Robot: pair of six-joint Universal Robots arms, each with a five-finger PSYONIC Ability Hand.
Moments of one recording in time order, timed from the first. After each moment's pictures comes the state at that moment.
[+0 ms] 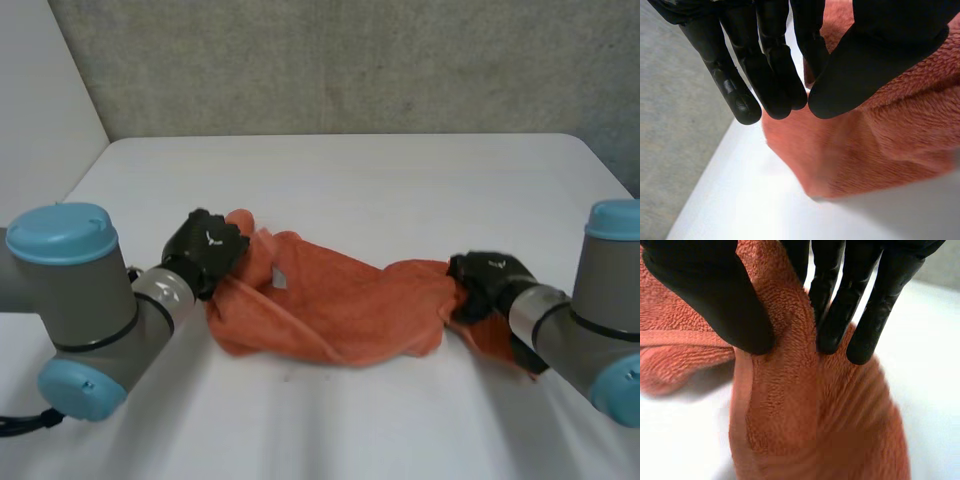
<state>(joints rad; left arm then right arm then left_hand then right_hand) 4.30 -2.03 -1.62 3.37 -1.44 3.88 1.84 -1.10 1.64 -0.01 1.38 3.06 1.18 1.22 1.22 1.22 1.03 0.89 1.08 1.06 1.06 0.86</state>
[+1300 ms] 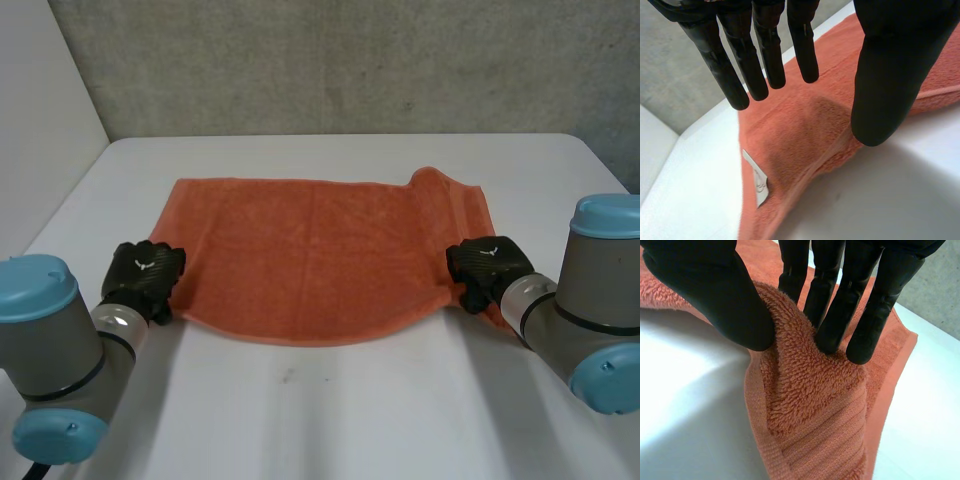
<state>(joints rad) 4.43 -1.98 -1.88 3.60 -1.60 3.53 1.88 -1.05 1.57 -0.07 1.45 2.82 0.60 0.59 0.59 0.59 0.41 0.97 1.18 1.18 1.19 0.99</state>
